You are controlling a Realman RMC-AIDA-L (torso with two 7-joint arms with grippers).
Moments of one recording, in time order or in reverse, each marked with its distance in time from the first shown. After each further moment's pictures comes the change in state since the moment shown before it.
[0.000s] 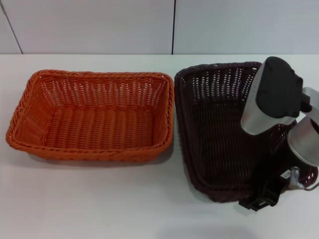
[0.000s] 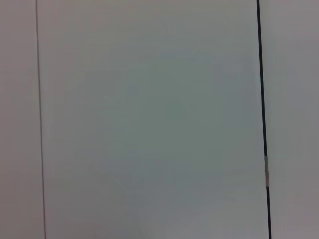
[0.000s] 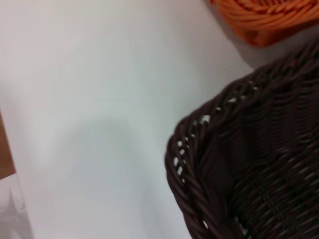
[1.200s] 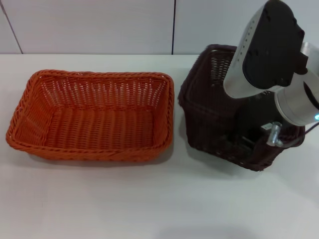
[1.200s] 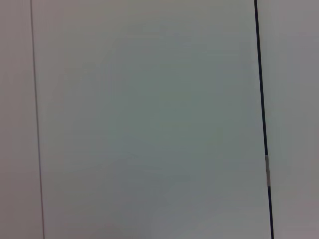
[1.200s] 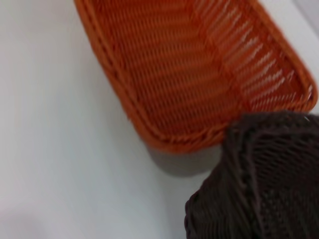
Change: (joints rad) left arm -0.057 0.003 -0.015 0.079 0.002 0.023 0.000; right arm -0.027 0.003 -0.095 -0.321 -0.105 0.126 0.128
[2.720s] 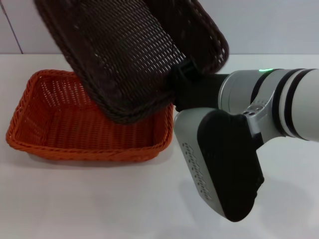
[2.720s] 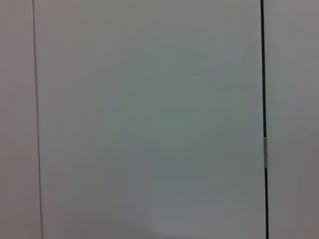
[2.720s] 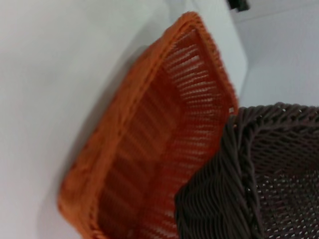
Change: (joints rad) left arm -0.019 -0.006 0.007 0.062 -0.001 0.001 -0.059; right arm -0.192 0.000 -0.423 -0.195 -0.276 0.533 -0.729
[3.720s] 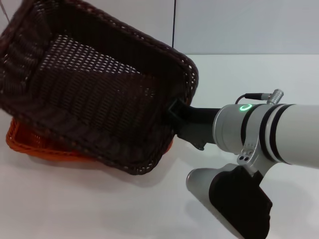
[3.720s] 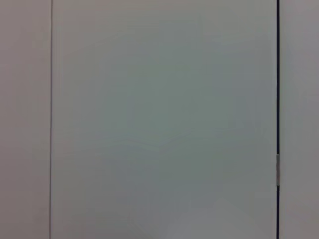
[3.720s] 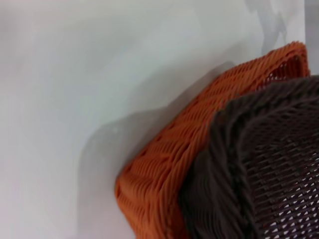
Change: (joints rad) left arm -0.002 -0.002 -0.001 -0.012 -0.039 0.024 -0.003; right arm -0.054 -0.007 -0.021 0.194 0.120 0.162 -0.444
